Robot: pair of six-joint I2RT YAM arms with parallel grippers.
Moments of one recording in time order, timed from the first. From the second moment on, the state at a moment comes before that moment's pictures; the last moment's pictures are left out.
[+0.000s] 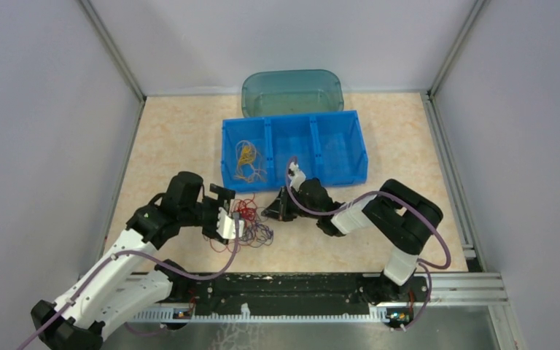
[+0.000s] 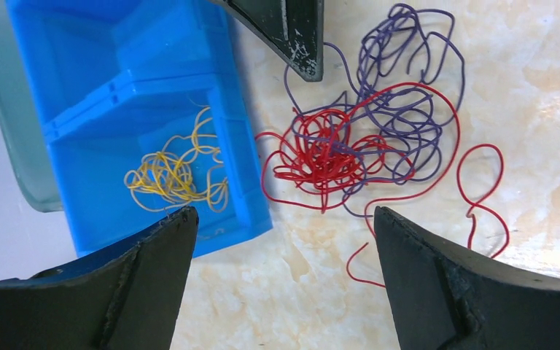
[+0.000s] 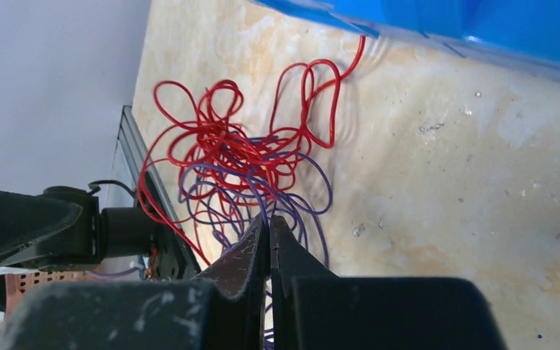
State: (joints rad) left arm -0.58 0.77 0.70 -0.72 0.40 1.25; right arm 0.85 1.73 0.57 0.78 -0.31 0.86
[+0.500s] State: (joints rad) left arm -0.58 0.90 0.96 -0.59 0.55 0.95; right arm 0.84 1.23 0.70 0.50 -0.35 0.65
